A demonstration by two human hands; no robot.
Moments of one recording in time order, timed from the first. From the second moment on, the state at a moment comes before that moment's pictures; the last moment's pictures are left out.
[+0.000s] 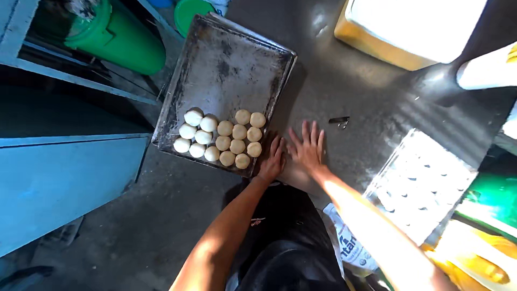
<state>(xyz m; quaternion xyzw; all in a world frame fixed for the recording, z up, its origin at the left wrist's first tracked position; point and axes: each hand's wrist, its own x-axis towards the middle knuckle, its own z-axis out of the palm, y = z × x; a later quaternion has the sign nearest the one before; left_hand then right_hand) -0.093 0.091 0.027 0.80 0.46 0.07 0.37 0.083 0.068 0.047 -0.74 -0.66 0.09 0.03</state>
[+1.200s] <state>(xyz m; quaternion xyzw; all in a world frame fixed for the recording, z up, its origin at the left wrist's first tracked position) -0.069 0.103 0.073 0.77 0.47 0.17 0.41 0.187 0.016 0.130 -0.69 -0.23 0.52 0.44</state>
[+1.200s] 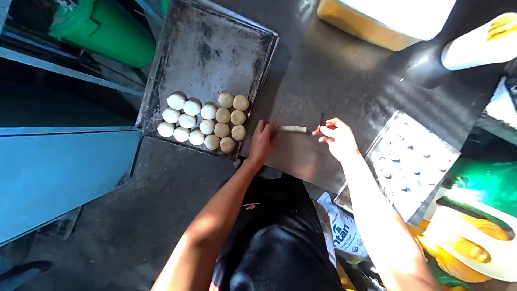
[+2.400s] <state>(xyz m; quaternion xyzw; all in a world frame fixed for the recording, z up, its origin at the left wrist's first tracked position) -0.059 0.130 0.058 0.78 0.45 0.13 0.41 0.182 0.019 0.102 -0.70 -0.69 0.17 0.06</state>
